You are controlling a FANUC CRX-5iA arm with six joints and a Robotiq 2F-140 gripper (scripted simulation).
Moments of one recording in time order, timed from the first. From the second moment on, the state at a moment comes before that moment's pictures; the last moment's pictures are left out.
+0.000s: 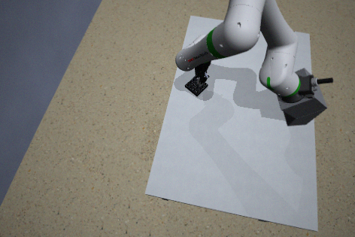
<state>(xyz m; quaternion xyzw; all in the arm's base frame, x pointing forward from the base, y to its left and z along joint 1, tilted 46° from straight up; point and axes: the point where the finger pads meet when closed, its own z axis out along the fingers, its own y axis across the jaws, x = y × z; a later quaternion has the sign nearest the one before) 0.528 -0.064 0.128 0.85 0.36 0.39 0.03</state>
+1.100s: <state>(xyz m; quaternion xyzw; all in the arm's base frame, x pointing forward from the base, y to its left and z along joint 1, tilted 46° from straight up) 0.528 -0.064 0.128 0.85 0.36 0.39 0.03</state>
